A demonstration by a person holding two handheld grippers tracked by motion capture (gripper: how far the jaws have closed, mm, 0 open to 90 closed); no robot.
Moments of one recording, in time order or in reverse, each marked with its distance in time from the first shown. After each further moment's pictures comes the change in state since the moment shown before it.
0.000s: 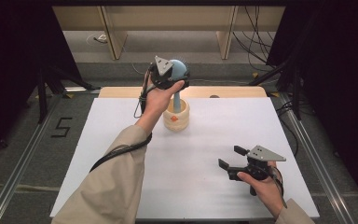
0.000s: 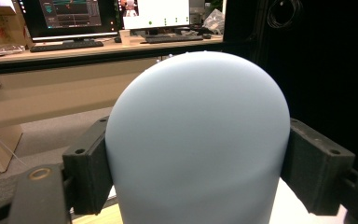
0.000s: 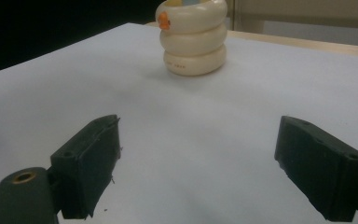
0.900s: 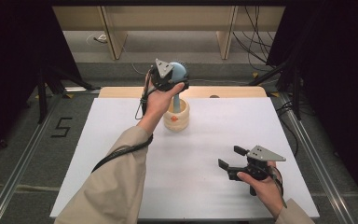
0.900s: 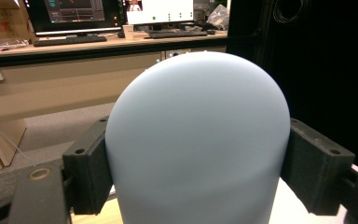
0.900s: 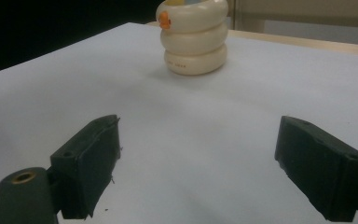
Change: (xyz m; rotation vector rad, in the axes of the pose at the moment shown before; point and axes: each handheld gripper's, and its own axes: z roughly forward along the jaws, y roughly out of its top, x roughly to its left) left arm 0.001 -0.011 0.005 0.012 0.015 -0.006; right arm 0.000 0.000 0.001 0.000 0.002 0.003
